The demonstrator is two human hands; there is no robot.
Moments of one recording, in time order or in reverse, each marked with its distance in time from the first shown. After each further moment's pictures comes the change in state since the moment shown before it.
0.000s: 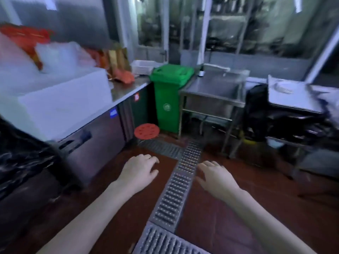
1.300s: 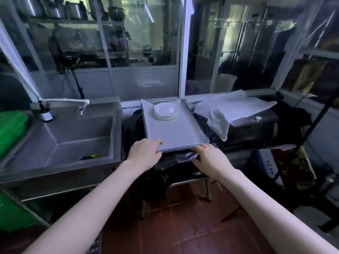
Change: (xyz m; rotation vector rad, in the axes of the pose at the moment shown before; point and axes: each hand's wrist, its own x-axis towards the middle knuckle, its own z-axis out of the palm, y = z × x) left_hand 0.859 0.545 0.127 -0.113 0.005 0.581; right_hand 0.286 0.794 -0.163 -0.062 0.218 0.682
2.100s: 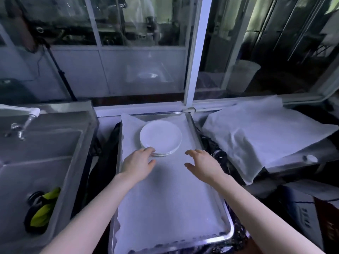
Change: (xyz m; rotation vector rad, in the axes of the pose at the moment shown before) left_hand 0.441 -0.116 0.184 -0.261 -0.095 -0.205; right_hand 0.478 0.157 0.117 0.171 -0.227 -0.004
